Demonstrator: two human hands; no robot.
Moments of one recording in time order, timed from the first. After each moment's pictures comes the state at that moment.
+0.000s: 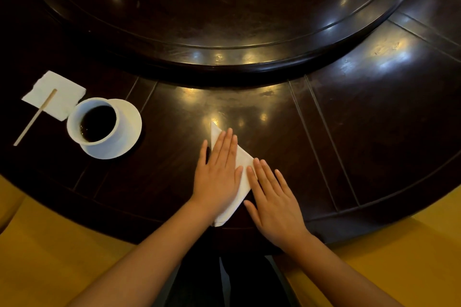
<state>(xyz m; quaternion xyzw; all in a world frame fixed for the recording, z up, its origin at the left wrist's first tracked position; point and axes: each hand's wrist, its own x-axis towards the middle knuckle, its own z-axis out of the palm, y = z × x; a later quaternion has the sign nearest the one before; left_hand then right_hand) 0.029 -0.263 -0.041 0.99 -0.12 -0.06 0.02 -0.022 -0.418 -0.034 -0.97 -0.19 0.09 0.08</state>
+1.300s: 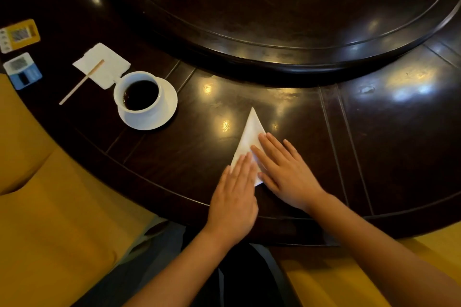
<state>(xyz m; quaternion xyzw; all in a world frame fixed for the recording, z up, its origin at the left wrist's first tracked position) -0.048 -0.263 -0.020 0.99 -0.10 -0.06 0.11 0.039 -0.414 -0.022 -0.92 -0.36 0.11 0.07</state>
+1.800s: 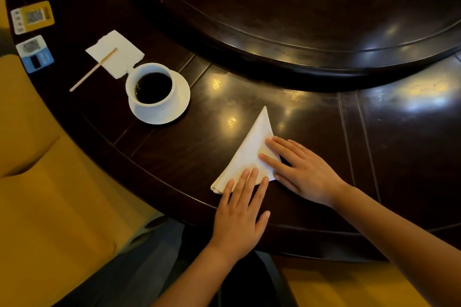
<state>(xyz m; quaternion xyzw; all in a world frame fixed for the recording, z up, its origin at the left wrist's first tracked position) -0.066 -0.265 -0.040 0.99 -0.06 -0.08 0.12 0.074 -0.429 -0.023 -0.86 -0.49 0.10 0.03</state>
